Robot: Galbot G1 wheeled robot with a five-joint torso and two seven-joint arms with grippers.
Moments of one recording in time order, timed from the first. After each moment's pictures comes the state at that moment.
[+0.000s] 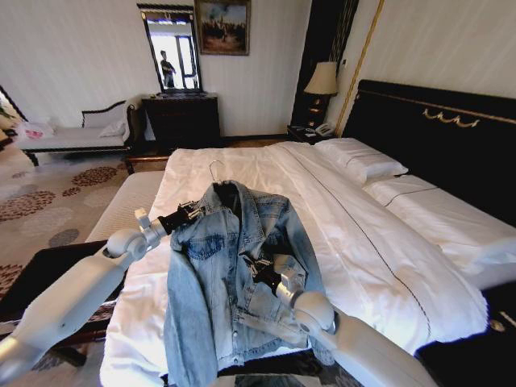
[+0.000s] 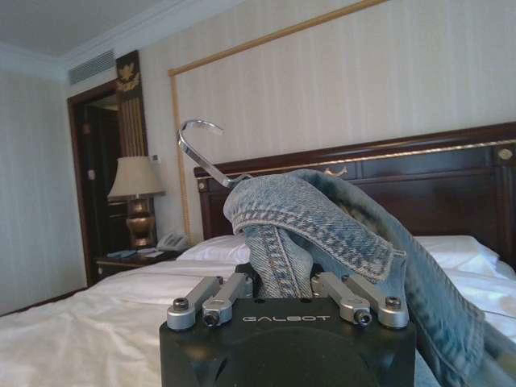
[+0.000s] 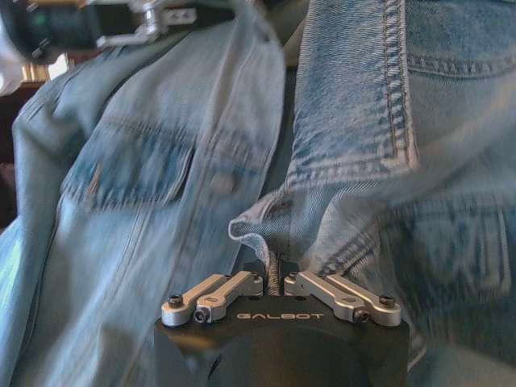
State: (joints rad) left arm 0.74 -0.64 -0.10 -1.69 -0.91 -0.09 0.55; right arm -0.99 0.93 -0.21 2.02 0.56 -0.30 0.20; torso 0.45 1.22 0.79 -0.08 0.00
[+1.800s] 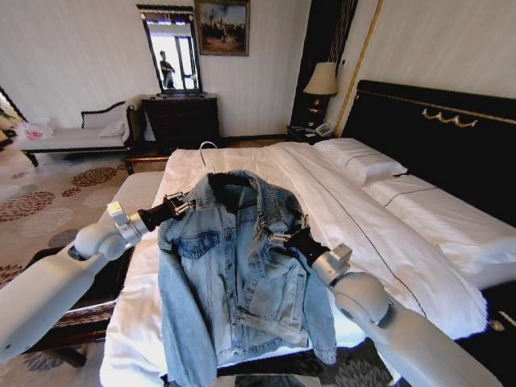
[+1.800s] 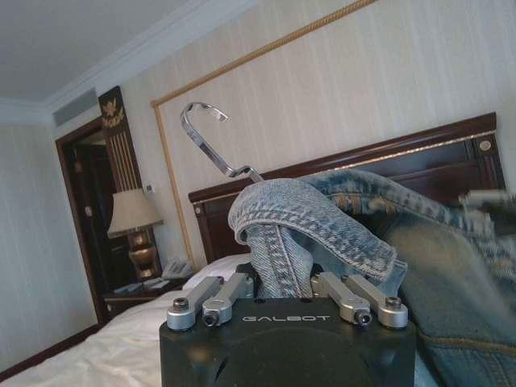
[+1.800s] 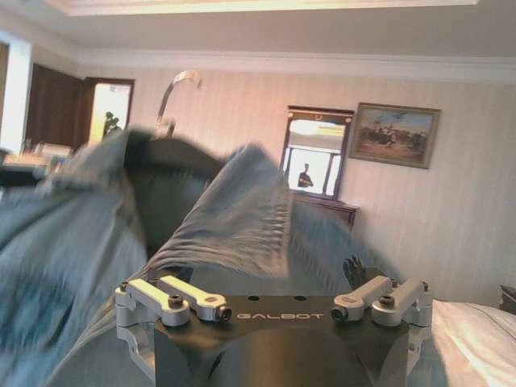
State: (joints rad) left arm 0.83 -0.49 -0.22 -1.85 -0.93 -0.10 0.52; right arm -1.10 0.79 0.17 2.32 0.56 -0.26 0.19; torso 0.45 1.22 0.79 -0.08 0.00
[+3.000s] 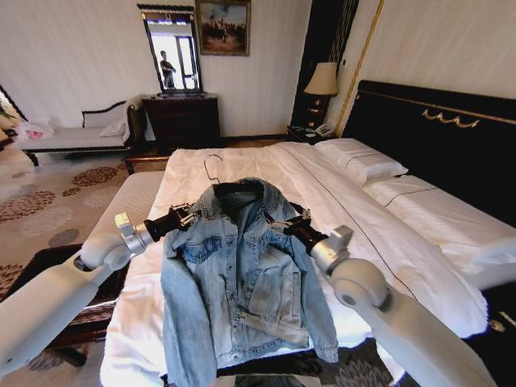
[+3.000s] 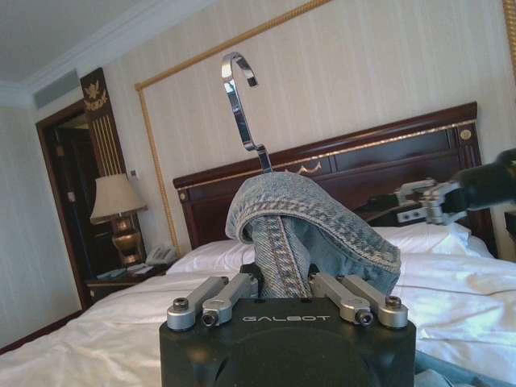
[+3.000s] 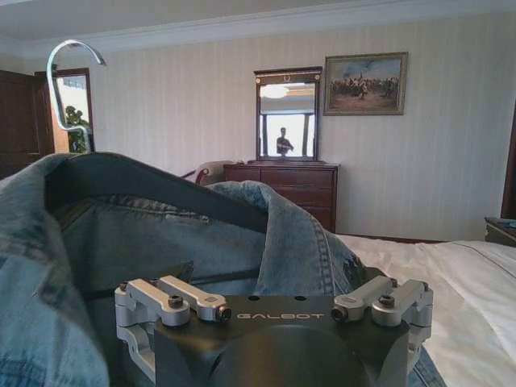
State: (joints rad) left arm 0.92 -0.48 -0.25 -1.91 -0.90 -0.10 0.51; right arm -0.89 0.84 0.06 2.24 0.79 -0.39 0.35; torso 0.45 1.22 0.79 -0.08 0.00
